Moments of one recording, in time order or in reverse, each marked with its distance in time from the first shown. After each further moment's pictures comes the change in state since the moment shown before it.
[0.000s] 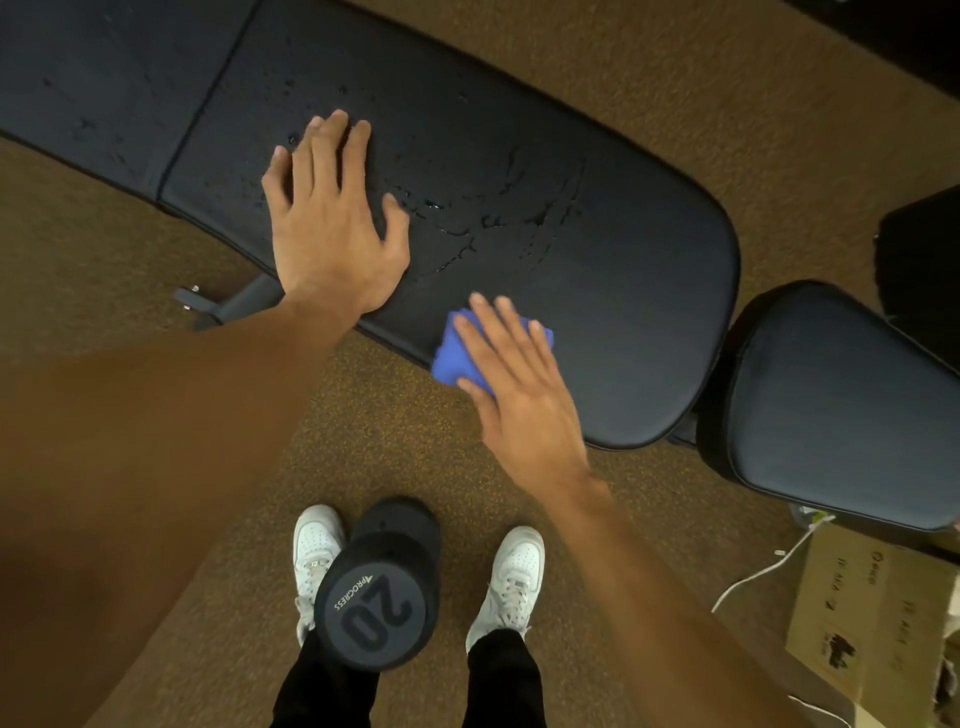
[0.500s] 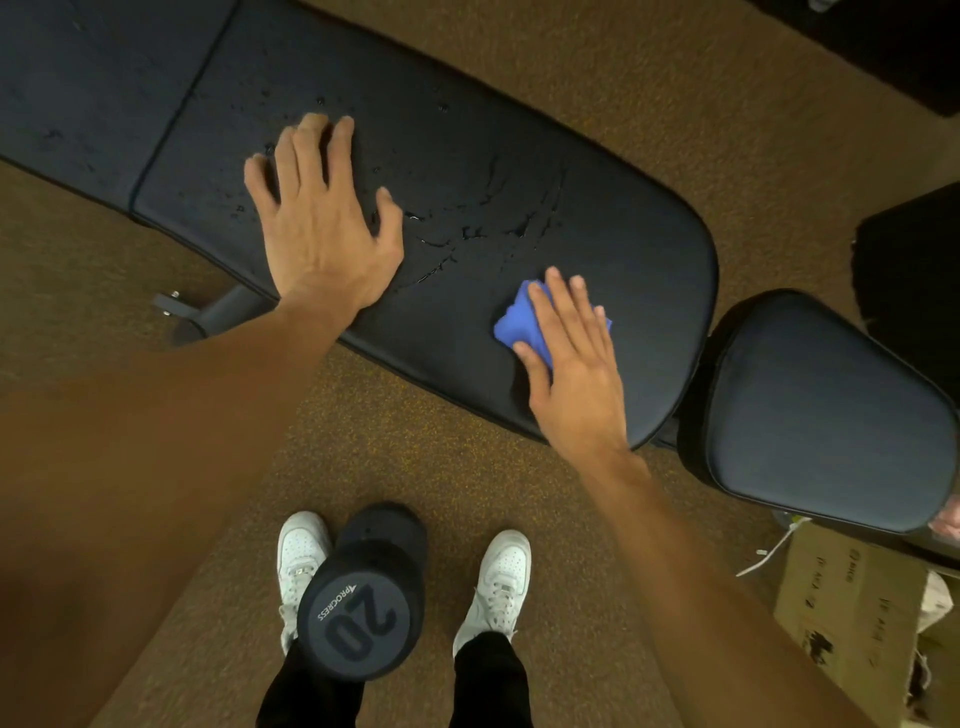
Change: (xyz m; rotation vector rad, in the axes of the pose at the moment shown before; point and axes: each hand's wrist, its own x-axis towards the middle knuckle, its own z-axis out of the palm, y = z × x) left_hand 0.014 0.014 0.004 0.033 -0.005 -0.066; right_hand 0.012 0.058 -0.026 -0.067 0.058 0.195
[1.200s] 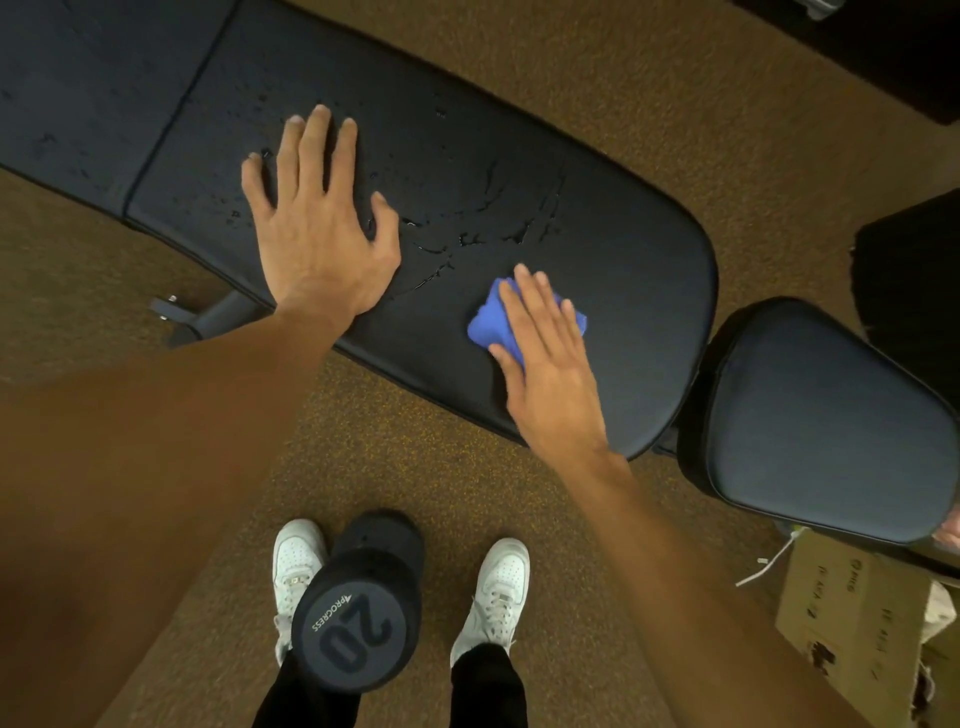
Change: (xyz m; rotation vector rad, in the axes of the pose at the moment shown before) left_hand 0.001 -0.001 0.003 -0.027 -0.008 0.014; right_hand 0.013 -0.014 0.011 -0.004 -0.006 -0.079
